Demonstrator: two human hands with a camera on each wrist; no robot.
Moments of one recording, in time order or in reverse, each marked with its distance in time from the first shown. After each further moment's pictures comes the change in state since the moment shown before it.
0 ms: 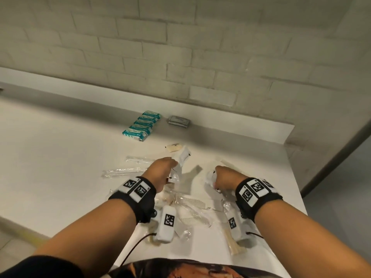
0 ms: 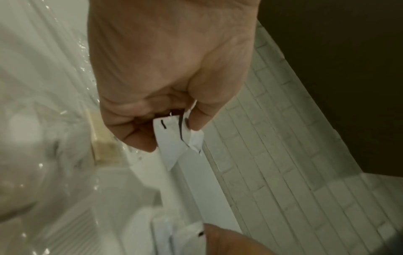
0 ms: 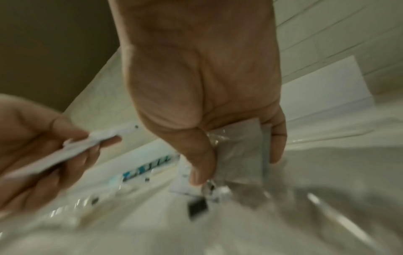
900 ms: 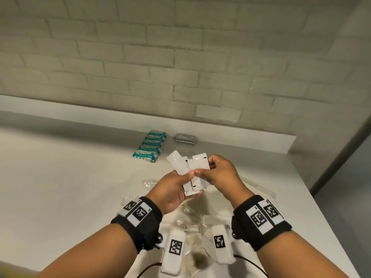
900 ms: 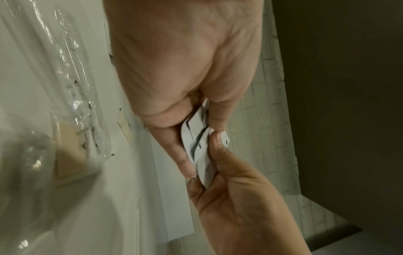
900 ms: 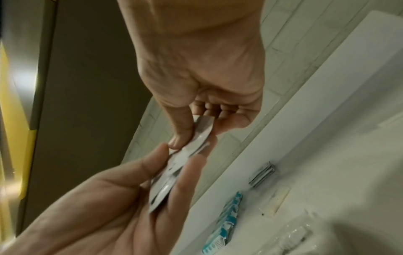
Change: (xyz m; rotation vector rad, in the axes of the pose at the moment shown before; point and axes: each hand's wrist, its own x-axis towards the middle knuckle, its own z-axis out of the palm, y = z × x) left_hand -0.016 0.030 -0.053 -0.340 -0.460 0.073; right_hand -0.025 -0.118 -0.023 1.059 0.458 -0.196
